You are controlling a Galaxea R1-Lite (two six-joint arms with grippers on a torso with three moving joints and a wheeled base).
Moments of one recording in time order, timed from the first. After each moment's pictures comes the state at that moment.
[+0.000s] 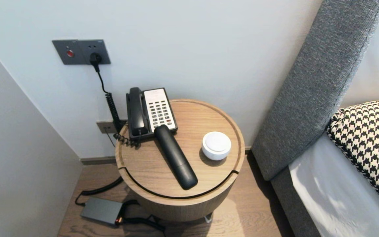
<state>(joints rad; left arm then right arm) 0.01 0.00 0.00 -0.03 -0.01 0.05 -0.01 0.01 0.00 -0.05 -0.02 0.01</state>
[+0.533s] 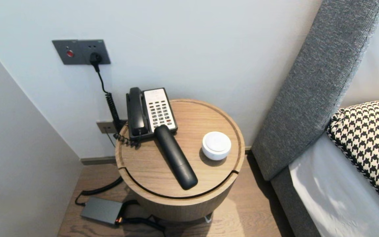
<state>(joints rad) 0.01 0.00 0.00 -0.03 -0.01 0.05 -0.01 0.01 0.00 -0.06 -0.02 0.00</state>
